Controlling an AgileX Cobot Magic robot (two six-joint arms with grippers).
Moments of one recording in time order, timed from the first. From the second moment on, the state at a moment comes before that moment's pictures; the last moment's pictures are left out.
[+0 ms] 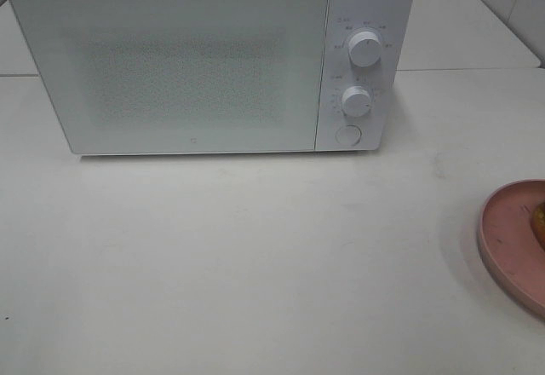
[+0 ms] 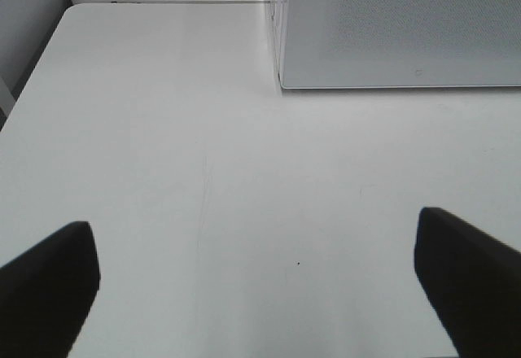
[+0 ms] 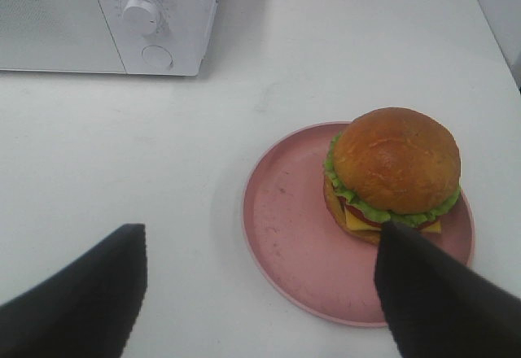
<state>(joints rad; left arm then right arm) 0.01 0.00 -0.50 -0.07 1.05 0.03 0.15 0.16 -0.55 -0.07 0.96 0.11</state>
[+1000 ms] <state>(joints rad) 0.01 0.00 -0.50 -0.07 1.05 0.03 0.15 0.60 -0.35 -0.07 0.29 0.11</state>
